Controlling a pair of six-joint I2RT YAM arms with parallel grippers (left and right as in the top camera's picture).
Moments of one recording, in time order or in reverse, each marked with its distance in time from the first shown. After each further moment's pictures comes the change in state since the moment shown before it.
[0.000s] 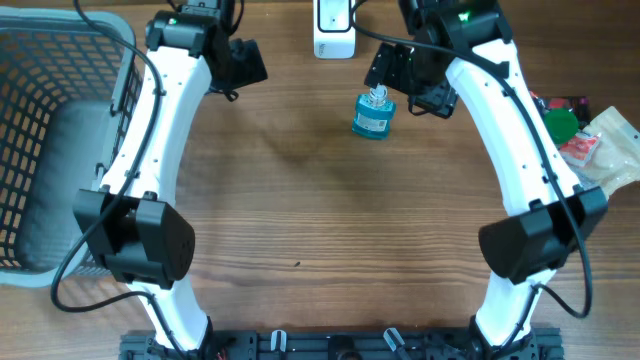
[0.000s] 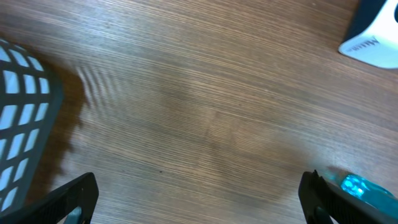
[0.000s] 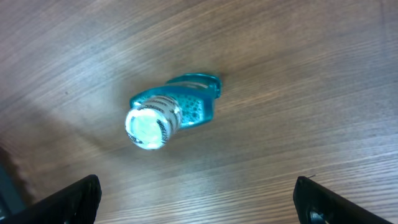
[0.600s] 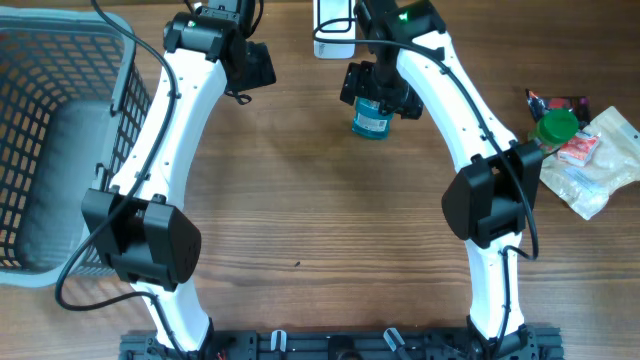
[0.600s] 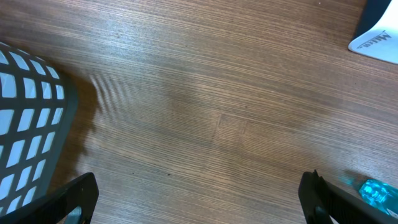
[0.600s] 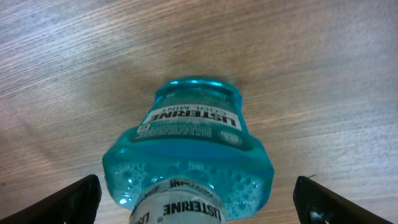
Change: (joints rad) left arm -0.054 0.000 0.000 -0.003 -0.103 0.002; right arm 0.052 0.262 0.089 0.013 0.019 -0.082
